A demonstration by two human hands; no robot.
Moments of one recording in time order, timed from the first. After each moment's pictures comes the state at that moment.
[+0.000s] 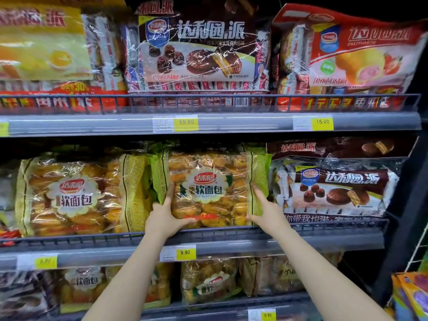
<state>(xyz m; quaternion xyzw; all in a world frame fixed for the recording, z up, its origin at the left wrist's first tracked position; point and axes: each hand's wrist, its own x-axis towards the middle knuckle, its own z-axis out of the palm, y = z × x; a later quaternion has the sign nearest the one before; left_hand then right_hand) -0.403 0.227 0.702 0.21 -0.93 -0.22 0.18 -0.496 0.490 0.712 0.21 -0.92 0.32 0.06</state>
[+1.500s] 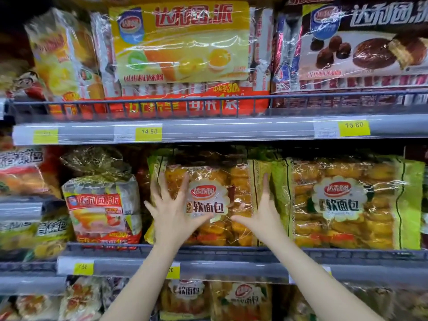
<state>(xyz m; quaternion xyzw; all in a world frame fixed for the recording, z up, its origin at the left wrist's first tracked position) -0.302 -0.020 0.725 0.21 -0.89 -0.08 0.39 -0.377 0.179 0.743 0.24 -0.85 0.47 0.08</state>
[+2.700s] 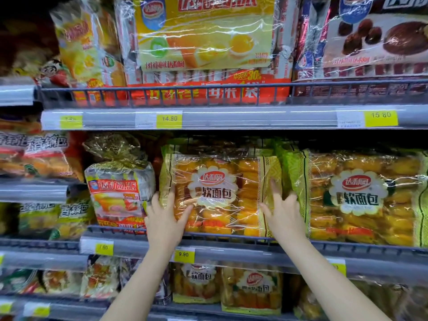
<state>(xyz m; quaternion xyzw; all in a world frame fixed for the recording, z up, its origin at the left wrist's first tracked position) -0.262 -0.049 0.690 0.31 -0.88 -0.10 0.35 -0.383 0.181 0.714 0.18 -0.94 0.23 0.18</state>
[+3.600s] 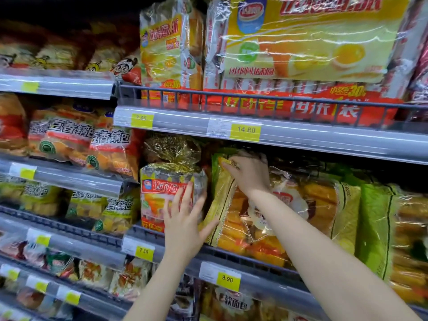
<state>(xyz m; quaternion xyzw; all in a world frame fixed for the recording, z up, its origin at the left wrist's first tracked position) -0.242 -0.130 0.683 0.24 -0.86 0.05 0.45 -0.375 -0.031 0.815 0.44 -0.81 0.29 0.26</state>
